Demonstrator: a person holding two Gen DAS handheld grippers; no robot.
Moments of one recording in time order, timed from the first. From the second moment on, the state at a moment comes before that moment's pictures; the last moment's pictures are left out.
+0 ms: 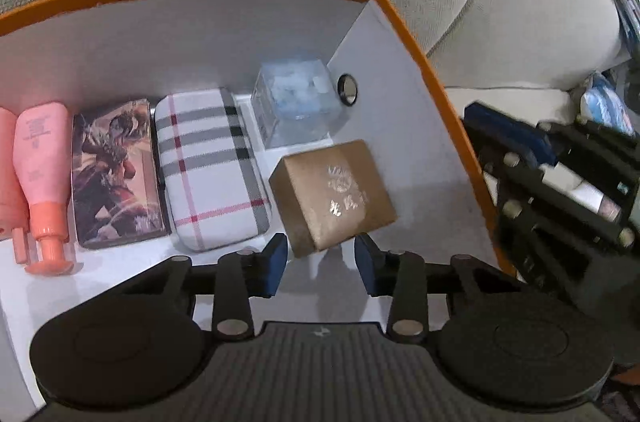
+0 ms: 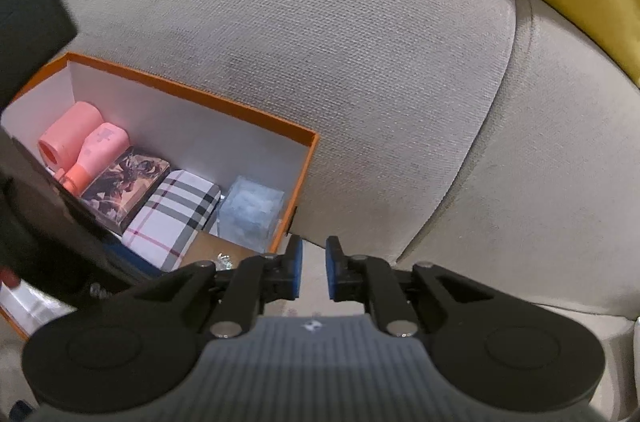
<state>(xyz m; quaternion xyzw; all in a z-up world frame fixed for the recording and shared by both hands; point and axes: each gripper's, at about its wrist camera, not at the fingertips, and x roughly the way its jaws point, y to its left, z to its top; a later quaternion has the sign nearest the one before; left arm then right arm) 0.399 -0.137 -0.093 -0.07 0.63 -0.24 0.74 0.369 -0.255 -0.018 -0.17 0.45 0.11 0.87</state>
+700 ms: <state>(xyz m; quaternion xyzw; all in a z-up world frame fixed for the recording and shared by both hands) 0.411 -0.172 -0.093 0.04 0.62 -0.28 0.73 0.371 -0.261 -0.018 -0.16 0.45 0.11 0.87</state>
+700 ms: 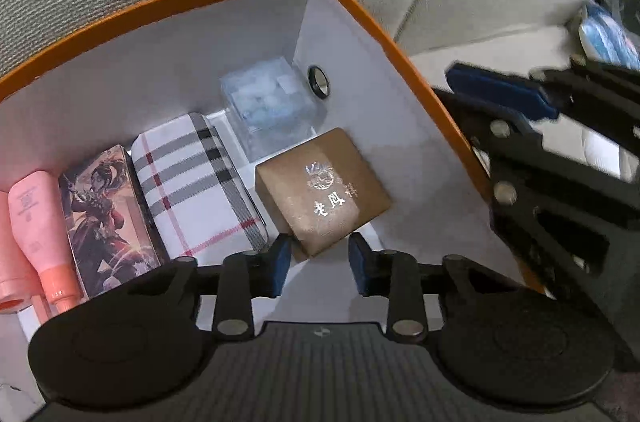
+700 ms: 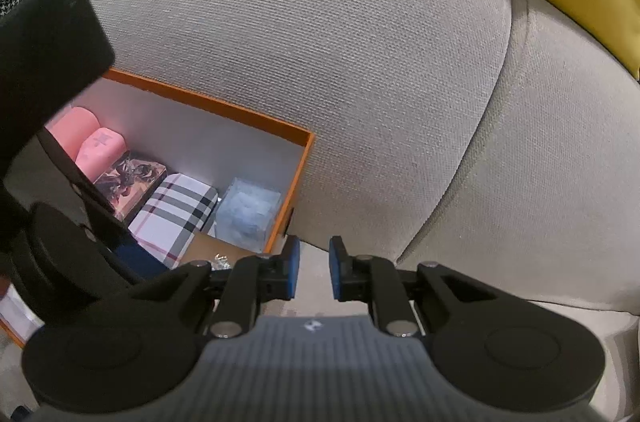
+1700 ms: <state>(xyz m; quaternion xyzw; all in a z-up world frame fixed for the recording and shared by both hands) 0.302 -0.063 0.014 -0.08 0.46 -0.30 0.83 0.295 -0.239 0.029 -0.15 0.36 0.10 0.92</state>
